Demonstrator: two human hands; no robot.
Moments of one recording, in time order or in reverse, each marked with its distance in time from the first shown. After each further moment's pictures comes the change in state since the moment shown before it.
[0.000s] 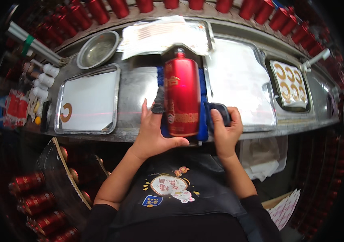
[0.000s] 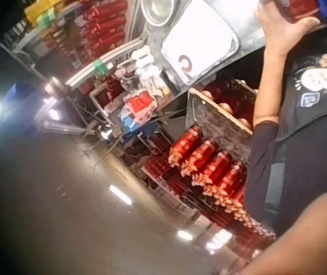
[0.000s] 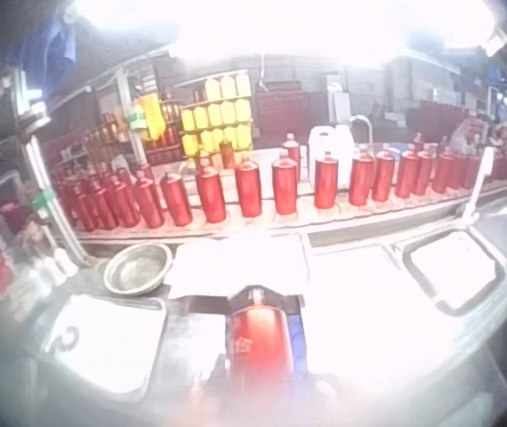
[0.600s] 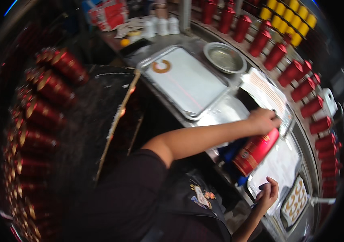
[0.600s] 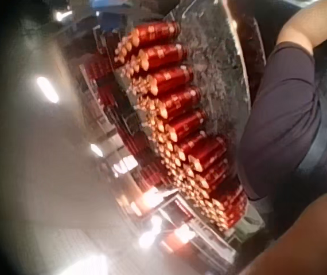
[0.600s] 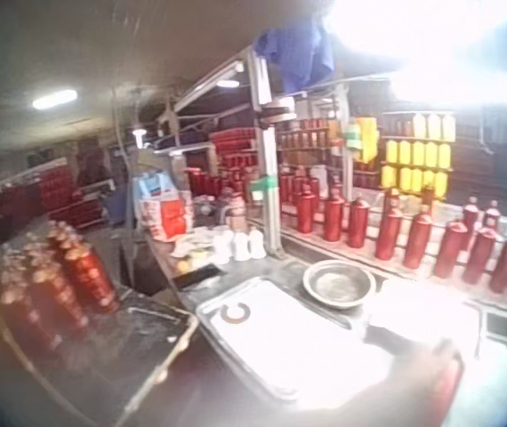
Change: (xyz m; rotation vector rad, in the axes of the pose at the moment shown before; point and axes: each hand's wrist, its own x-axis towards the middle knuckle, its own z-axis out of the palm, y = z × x) left_hand 0.126 -0.035 -0.004 -0.155 0.310 -0.337; right_hand 0.032 0.040 -0.060 -0.124 -0.430 0.125
